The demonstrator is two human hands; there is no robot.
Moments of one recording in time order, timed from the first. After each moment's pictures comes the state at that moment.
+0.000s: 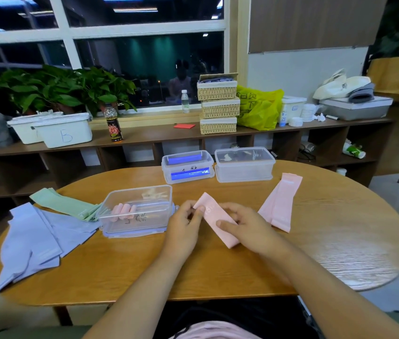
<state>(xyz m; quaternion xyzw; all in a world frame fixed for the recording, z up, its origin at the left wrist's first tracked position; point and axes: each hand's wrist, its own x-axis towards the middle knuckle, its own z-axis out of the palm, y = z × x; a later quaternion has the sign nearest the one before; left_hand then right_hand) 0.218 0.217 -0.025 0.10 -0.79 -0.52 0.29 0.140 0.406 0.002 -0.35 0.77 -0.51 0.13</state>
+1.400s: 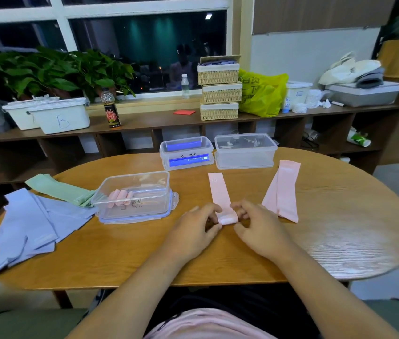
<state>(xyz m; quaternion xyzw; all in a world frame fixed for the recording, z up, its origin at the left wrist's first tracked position) 0.230 0.235 -0.036 0.02 -0.95 -0.26 0.17 0.143 0.433 -0.026 -0.33 0.88 -0.34 -0.01</state>
